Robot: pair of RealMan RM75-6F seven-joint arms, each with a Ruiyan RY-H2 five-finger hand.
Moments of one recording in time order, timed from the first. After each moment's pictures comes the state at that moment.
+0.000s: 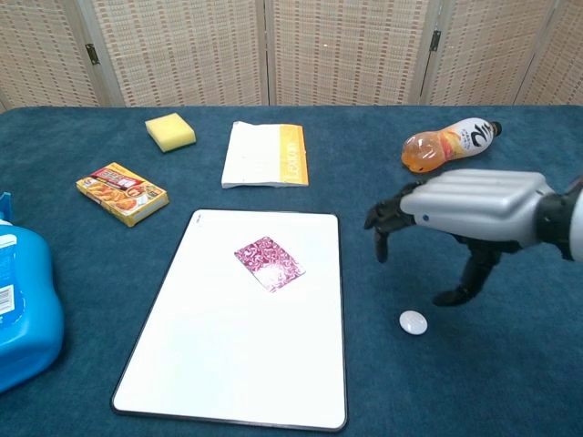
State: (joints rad) left arm -0.07 -1.10 -0.02 -1.68 1.52 1.50 0.16; right arm 0.84 -1.33 -0.17 -1.79 -1.17 0.97 -0.48
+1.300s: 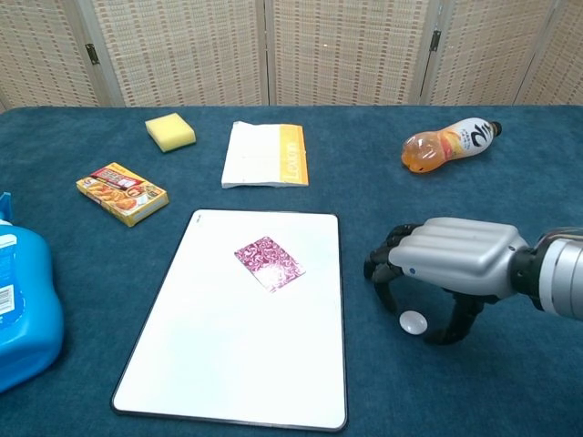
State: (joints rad) left arm -0.05 -1.10 -0.01 -1.64 1.51 1.50 0.11; right arm 0.77 -1.47 -0.10 -1.65 -1.21 0.87 -0.57
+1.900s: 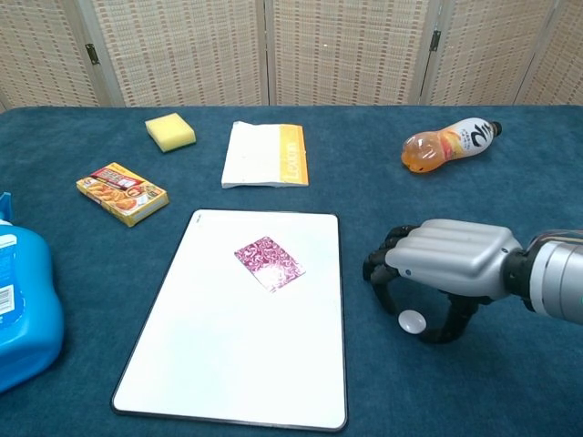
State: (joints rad) left arm -0.05 -1.11 -0.01 -1.62 1.51 1.50 0.10; right arm 0.76 -1.49 -0.08 -1.64 -1.17 0.86 -0.61
